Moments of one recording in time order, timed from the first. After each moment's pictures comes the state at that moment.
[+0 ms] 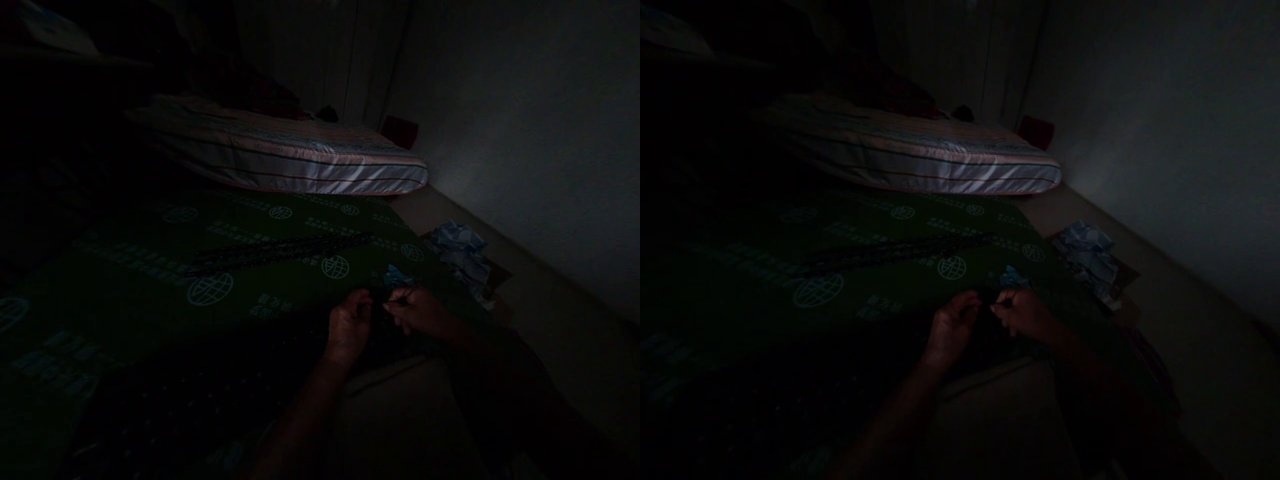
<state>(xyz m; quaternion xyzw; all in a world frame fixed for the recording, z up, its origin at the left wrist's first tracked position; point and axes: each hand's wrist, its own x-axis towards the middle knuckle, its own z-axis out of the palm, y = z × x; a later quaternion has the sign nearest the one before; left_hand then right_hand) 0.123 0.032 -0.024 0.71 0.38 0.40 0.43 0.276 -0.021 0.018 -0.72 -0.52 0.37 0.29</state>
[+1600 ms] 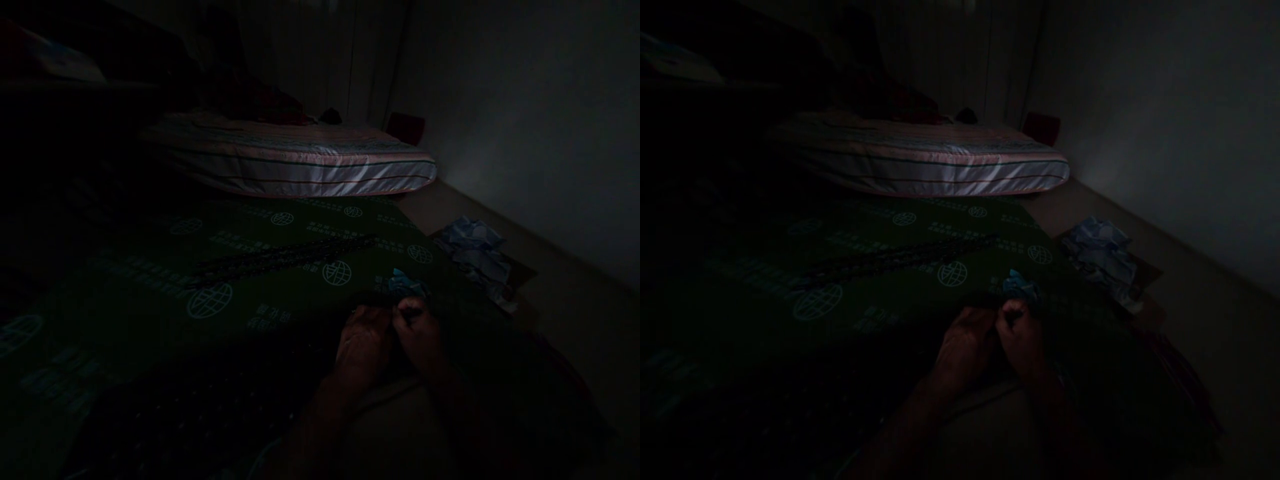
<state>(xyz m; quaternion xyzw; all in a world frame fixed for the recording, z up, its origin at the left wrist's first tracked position) 0.127 0.020 -0.009 0.91 0.28 0.21 0.21 0.252 -0.027 -0.028 -0.76 -0.42 0.09 0.48</state>
